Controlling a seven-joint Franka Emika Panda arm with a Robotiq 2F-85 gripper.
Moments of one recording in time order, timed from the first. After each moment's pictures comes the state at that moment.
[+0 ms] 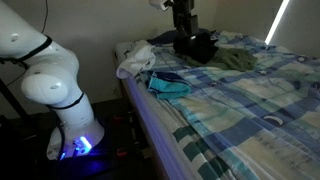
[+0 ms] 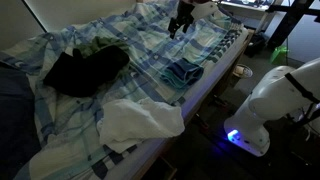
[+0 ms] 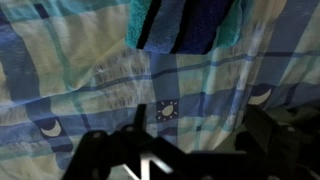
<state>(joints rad) 0.01 -0.50 -0.01 -2.34 0.02 2.11 0.01</state>
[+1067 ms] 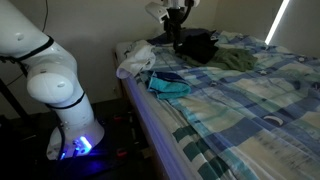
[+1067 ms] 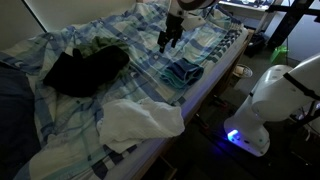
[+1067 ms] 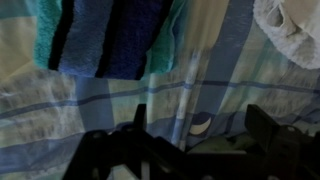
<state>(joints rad) 0.12 -0.42 -0.01 -2.35 0.22 2.10 -0.07</state>
